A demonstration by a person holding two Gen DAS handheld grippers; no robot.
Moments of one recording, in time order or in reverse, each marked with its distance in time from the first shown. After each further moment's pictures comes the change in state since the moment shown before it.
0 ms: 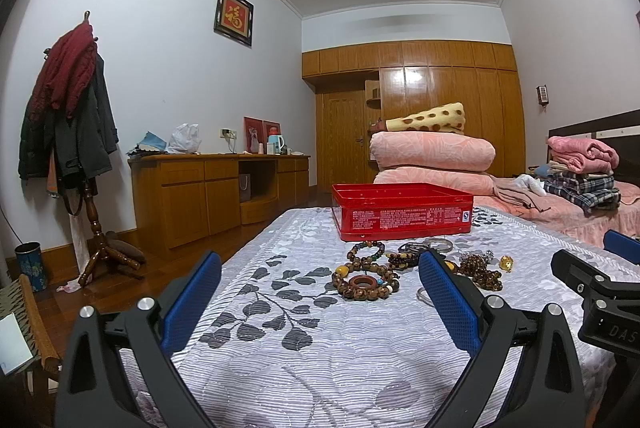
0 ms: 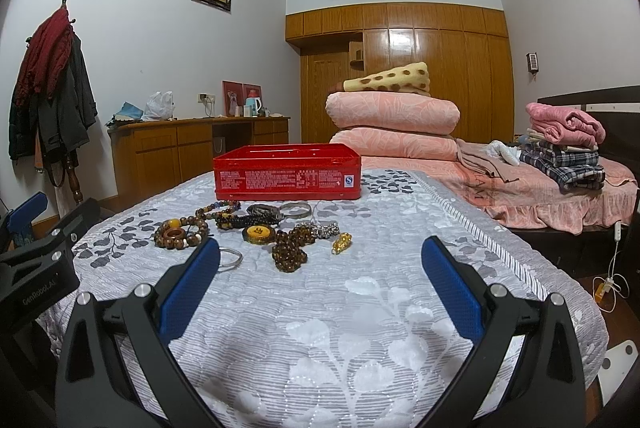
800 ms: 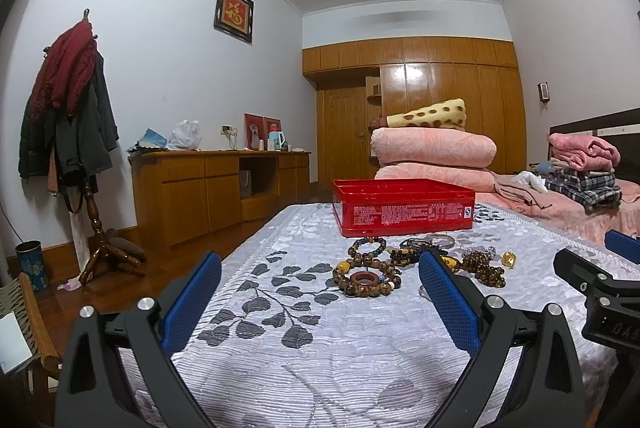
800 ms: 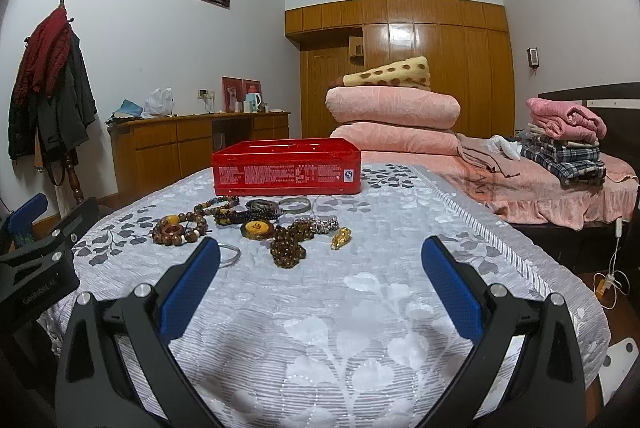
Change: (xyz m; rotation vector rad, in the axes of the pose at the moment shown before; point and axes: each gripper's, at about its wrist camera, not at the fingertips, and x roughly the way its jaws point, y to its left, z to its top) left arm -0.001 0.014 0.001 0.005 0.015 0.002; right arm 0.005 -0.003 -0.003 0.007 0.023 0.004
